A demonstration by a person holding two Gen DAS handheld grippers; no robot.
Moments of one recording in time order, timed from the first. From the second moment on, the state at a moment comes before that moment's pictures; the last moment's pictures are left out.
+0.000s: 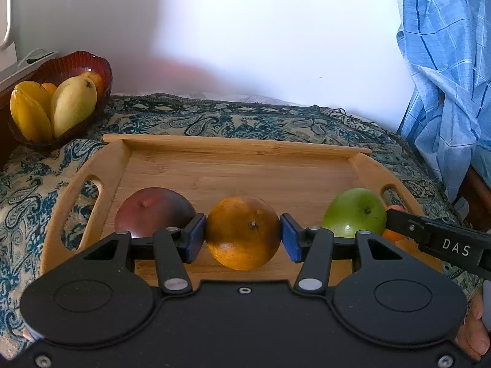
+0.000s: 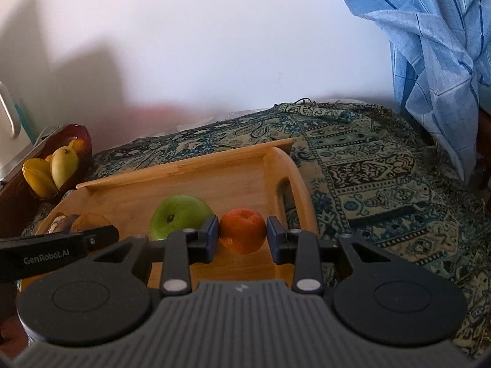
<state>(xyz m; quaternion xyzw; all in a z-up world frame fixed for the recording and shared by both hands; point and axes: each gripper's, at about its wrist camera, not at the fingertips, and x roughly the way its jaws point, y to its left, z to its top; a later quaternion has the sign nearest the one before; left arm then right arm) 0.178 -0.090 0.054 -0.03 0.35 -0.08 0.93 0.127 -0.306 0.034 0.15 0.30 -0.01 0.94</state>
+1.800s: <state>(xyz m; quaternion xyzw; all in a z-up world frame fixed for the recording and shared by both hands) 0.143 -0.090 0.063 0.02 0.33 -0.10 0.94 0.109 -0.298 0.034 0.14 0.29 -0.03 0.95</state>
